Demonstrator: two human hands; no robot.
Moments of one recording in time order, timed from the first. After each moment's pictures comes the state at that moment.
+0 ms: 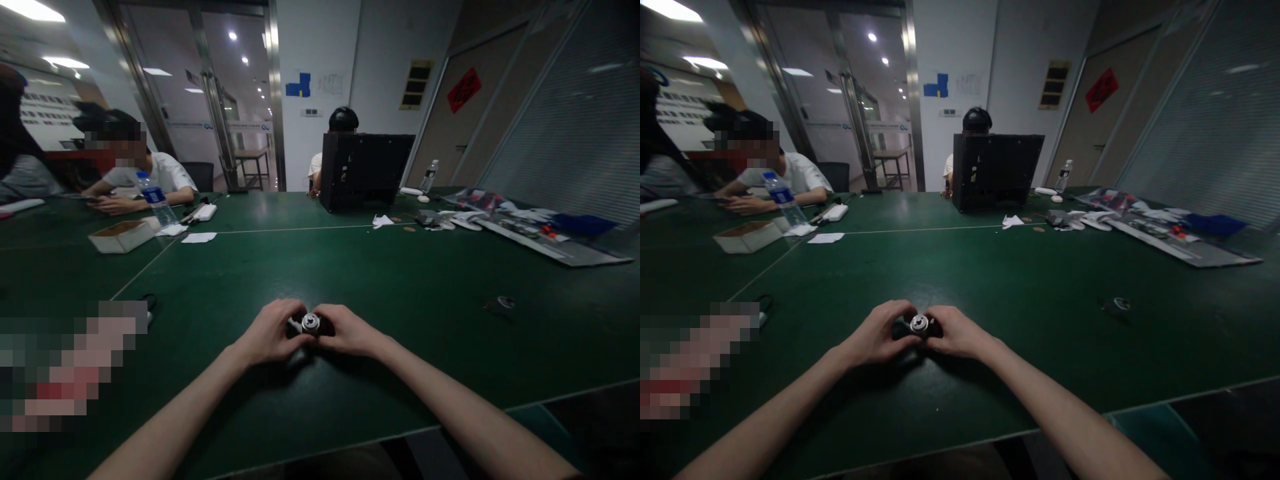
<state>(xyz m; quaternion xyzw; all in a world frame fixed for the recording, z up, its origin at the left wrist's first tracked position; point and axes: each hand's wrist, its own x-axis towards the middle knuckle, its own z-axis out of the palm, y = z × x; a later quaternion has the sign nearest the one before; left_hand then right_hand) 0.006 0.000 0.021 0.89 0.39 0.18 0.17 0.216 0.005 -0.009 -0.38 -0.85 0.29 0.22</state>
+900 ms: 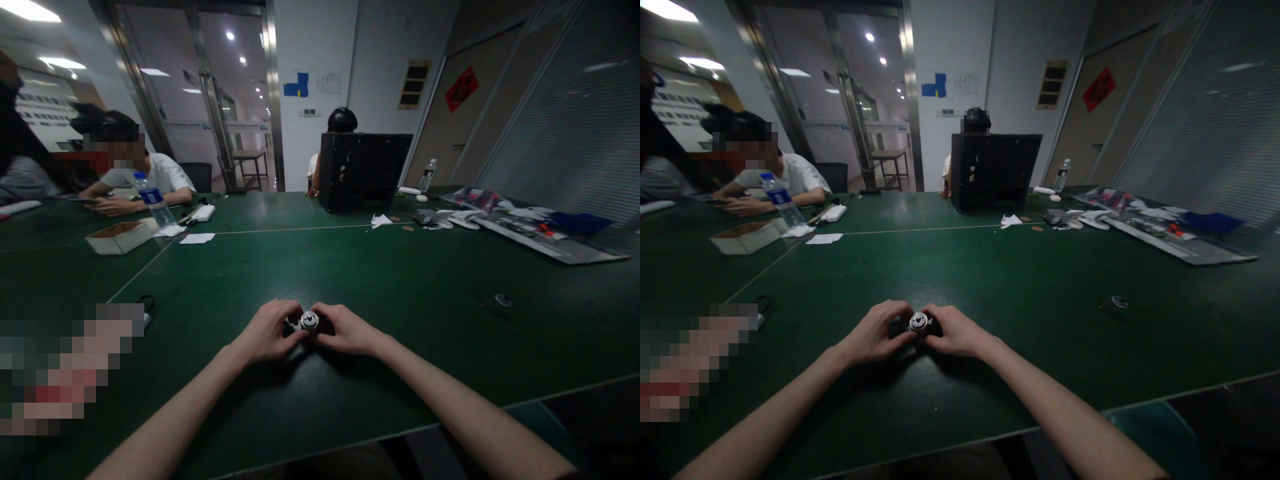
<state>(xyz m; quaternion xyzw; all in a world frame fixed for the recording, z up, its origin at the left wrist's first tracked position) 0.004 0.005 0.016 0.90 0.37 0.18 0.16 0.218 0.003 -0.006 -0.35 -0.85 0.33 0.23</state>
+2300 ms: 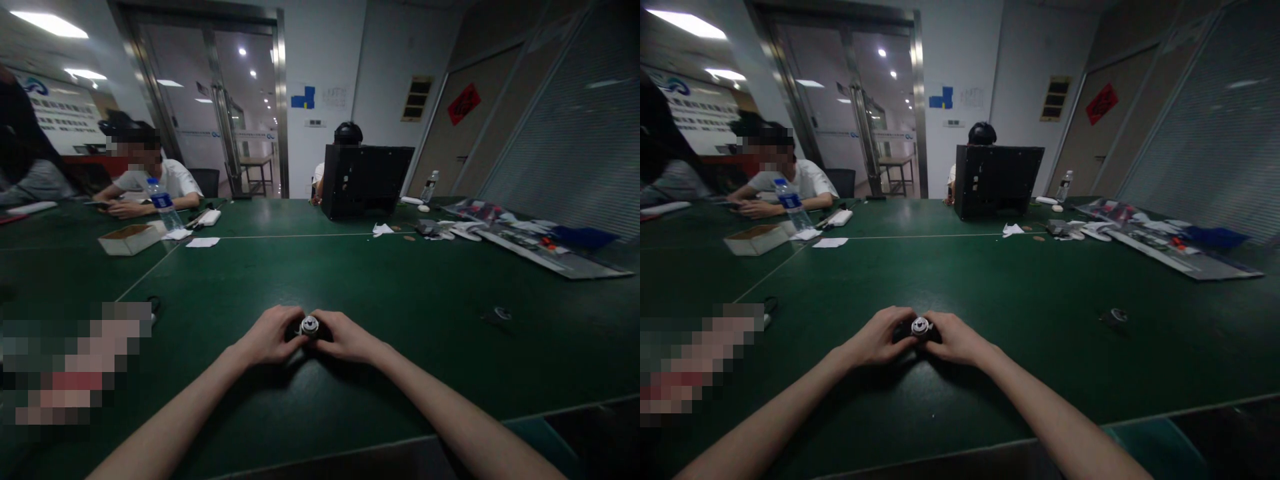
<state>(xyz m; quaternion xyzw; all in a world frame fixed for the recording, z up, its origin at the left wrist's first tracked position) 0.006 0.004 0.017 0.90 0.38 0.16 0.15 0.215 0.003 -0.006 -0.34 -0.86 0.29 0.23</state>
